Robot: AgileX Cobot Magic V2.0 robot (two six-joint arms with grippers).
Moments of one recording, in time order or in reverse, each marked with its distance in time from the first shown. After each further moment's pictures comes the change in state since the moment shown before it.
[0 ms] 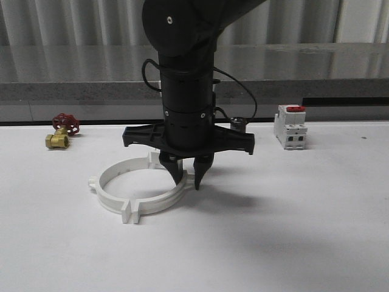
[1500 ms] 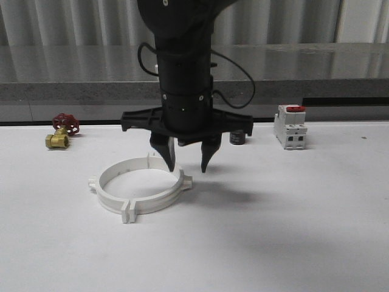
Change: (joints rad) left arm 0.000 0.000 0.000 0.002 0.000 0.001; right arm 0.002 -0.031 -0.060 -0.047 0.055 -0.037
